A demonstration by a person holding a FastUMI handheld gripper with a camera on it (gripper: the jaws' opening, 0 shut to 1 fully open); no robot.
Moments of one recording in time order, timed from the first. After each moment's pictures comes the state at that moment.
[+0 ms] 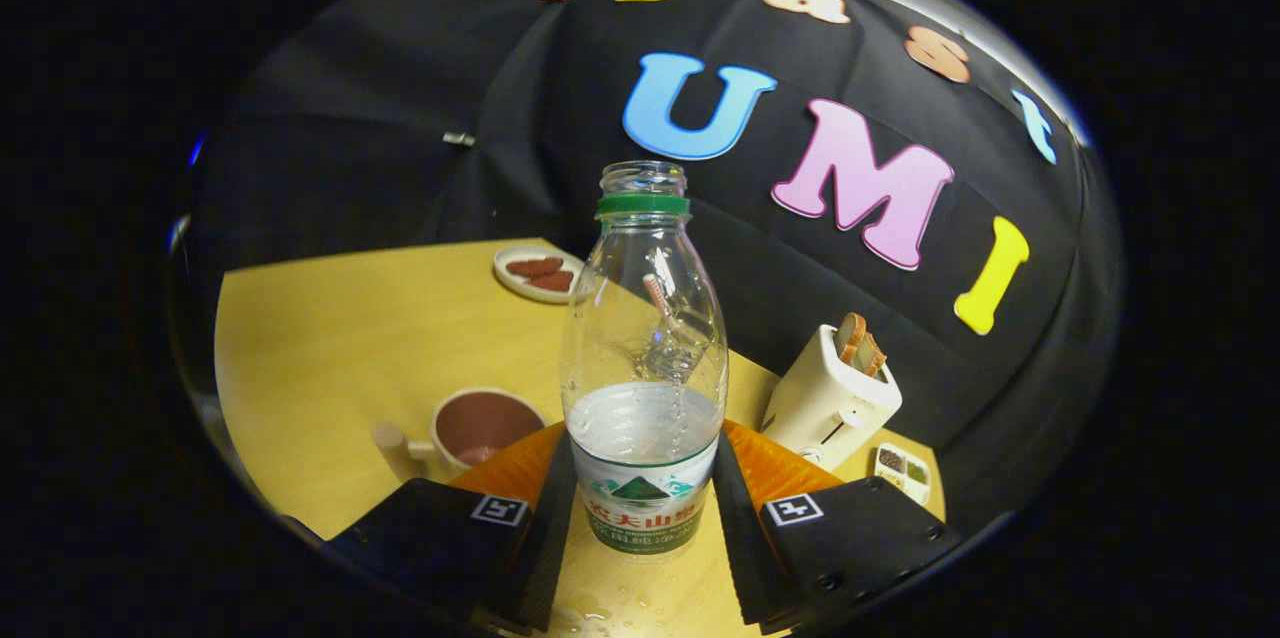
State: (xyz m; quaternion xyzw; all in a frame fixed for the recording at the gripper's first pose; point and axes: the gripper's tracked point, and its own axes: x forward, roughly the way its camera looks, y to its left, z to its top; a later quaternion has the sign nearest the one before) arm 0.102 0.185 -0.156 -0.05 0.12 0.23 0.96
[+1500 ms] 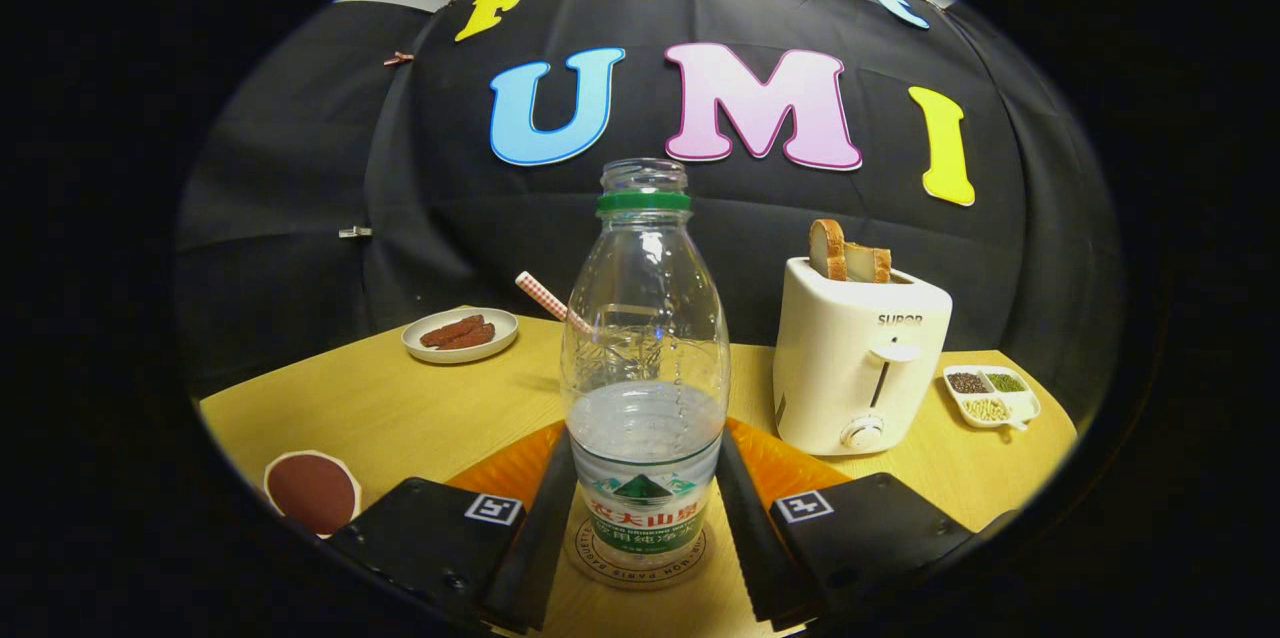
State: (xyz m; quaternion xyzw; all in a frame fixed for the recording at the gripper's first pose) arm 0.208 0.176 -0.242 0.09 0.12 0.17 0.97
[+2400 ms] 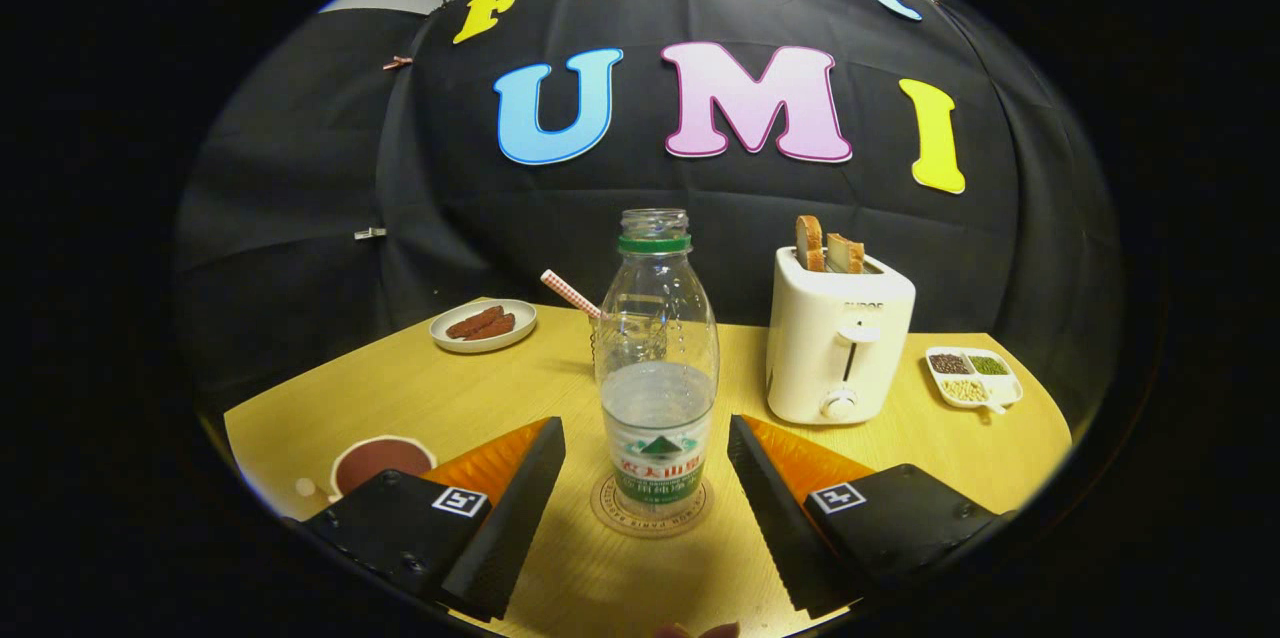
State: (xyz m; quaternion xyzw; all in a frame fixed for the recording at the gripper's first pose) arm 0.142 0.149 -0.216 0.10 0.15 0.17 0.97
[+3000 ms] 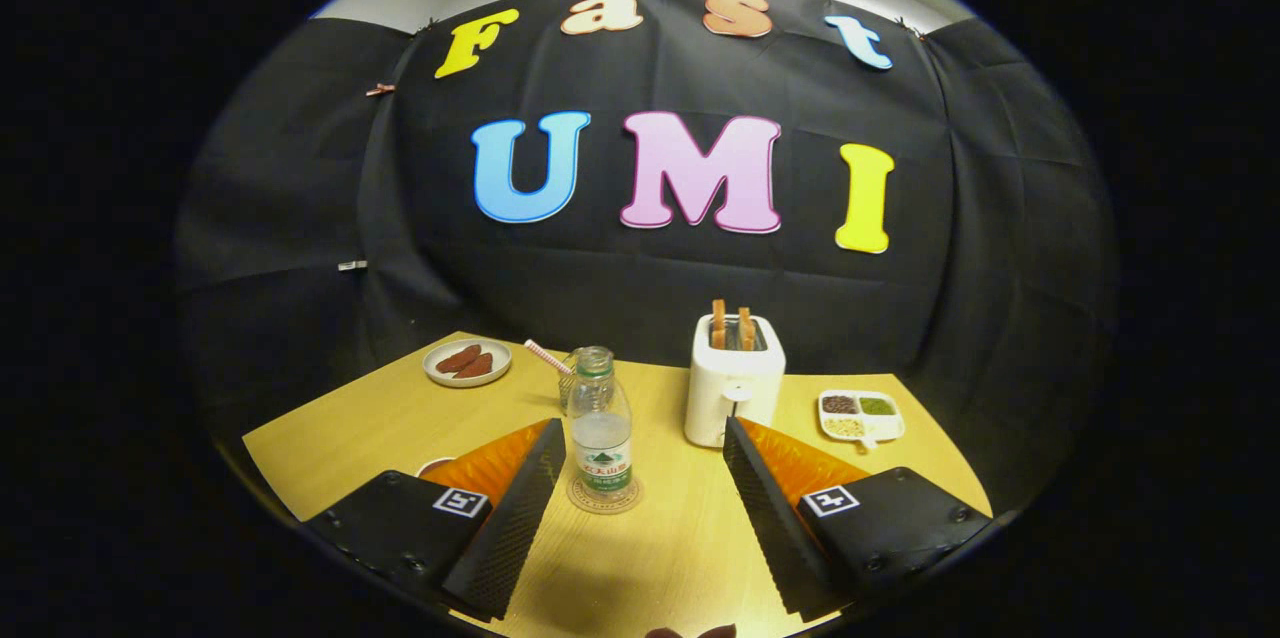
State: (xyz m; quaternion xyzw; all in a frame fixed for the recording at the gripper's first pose) arm 0.070 0.049 -0.083 0.07 0.12 0.09 0.99
